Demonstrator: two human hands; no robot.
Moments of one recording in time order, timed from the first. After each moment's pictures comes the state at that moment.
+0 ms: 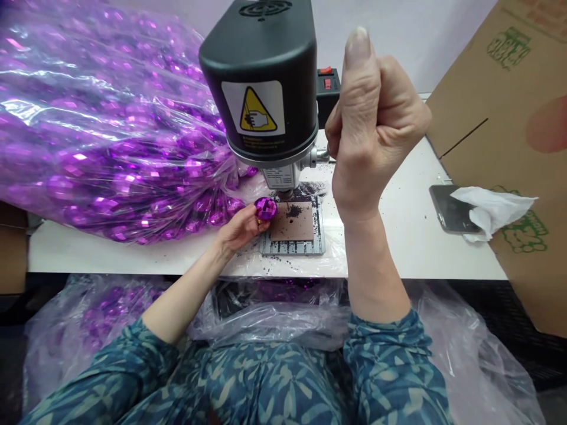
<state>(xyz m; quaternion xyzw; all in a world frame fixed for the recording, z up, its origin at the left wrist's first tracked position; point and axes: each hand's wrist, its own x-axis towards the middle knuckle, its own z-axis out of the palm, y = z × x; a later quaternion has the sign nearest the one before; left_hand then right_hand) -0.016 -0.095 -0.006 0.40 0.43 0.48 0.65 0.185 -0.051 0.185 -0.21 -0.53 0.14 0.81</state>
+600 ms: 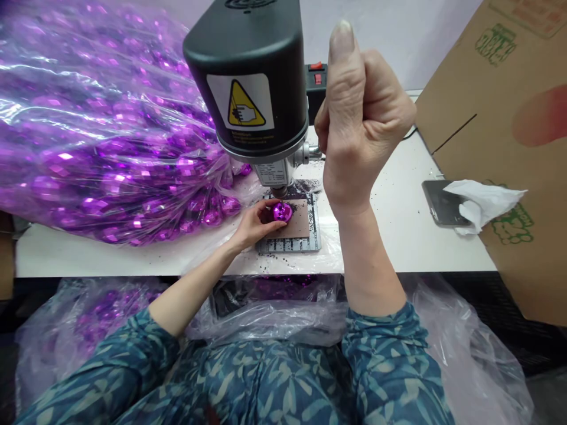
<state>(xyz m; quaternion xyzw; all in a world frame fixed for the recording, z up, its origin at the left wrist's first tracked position) 0.017 -0.089 -0.017 0.62 0.50 0.44 0.42 0.184 -0.048 0.183 -0.16 -0.51 0.15 0.83</state>
